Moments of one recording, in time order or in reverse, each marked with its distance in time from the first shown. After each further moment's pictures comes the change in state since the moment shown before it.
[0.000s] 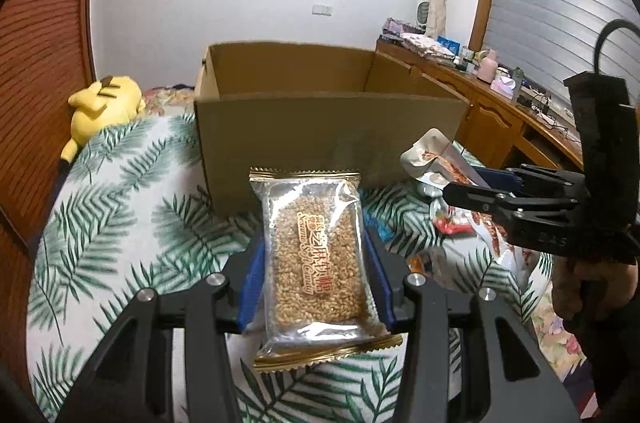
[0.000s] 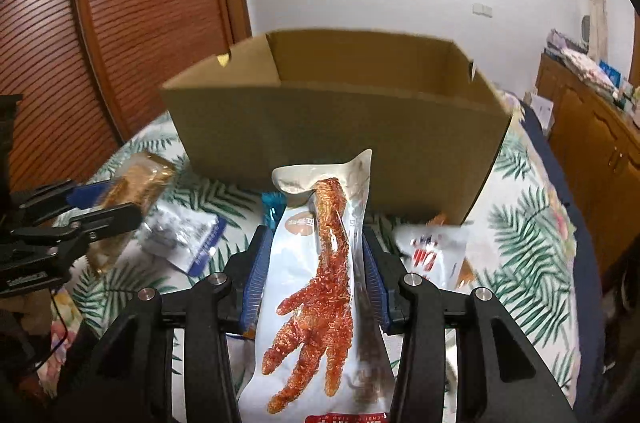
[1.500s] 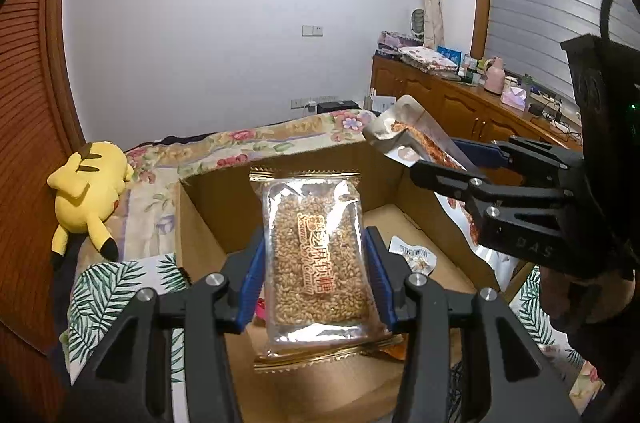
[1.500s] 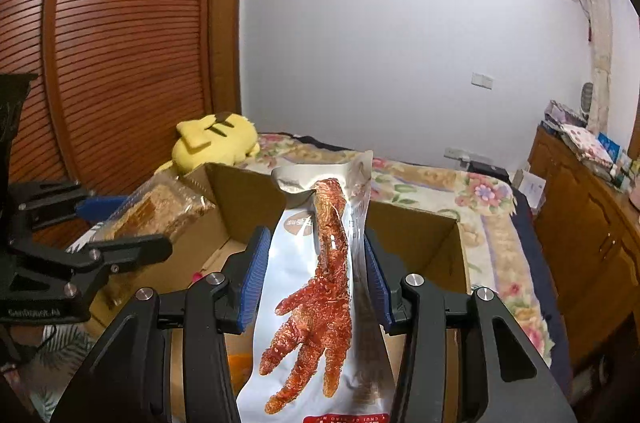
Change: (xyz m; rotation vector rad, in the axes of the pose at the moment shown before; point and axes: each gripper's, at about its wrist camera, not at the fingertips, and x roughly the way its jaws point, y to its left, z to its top) left arm 0.109 0.037 0.168 0.103 -0.033 0.011; right arm 0.080 -0.041 0.162 -0.092 -0.185 -0.069
